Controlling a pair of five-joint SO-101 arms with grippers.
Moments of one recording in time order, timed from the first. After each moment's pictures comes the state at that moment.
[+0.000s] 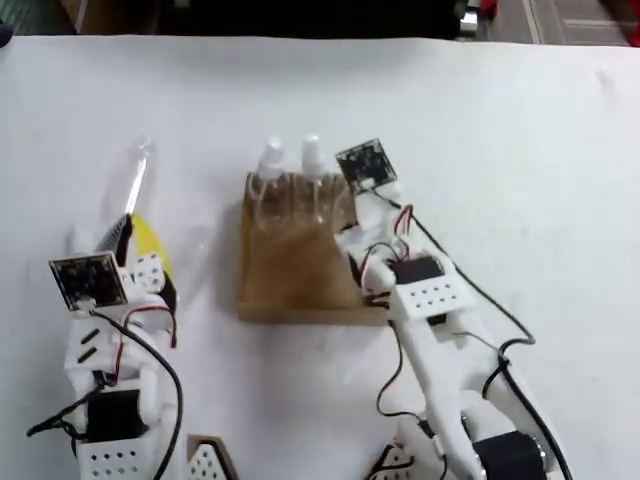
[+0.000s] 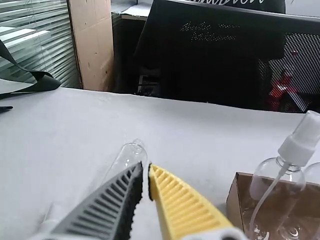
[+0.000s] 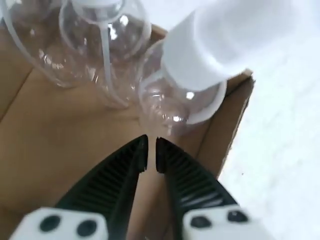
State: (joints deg) left arm -12.9 -103.4 89.8 35.8 5.3; right arm -18.5 -25.0 53.0 28.3 10.9
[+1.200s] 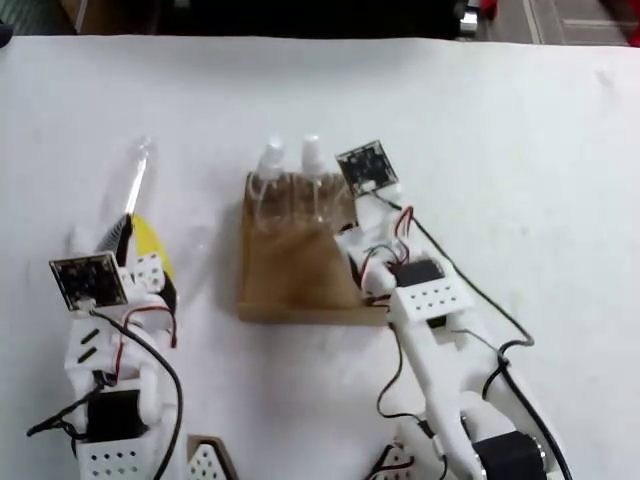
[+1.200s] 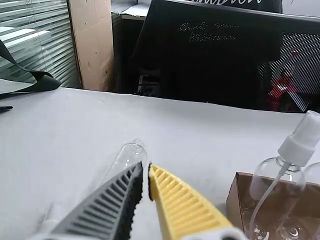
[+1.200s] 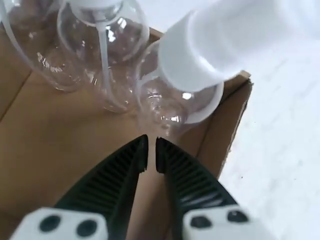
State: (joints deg) left arm -12.9 -103.4 89.8 35.8 5.3; right arm -18.5 -25.0 54.9 25.7 10.9
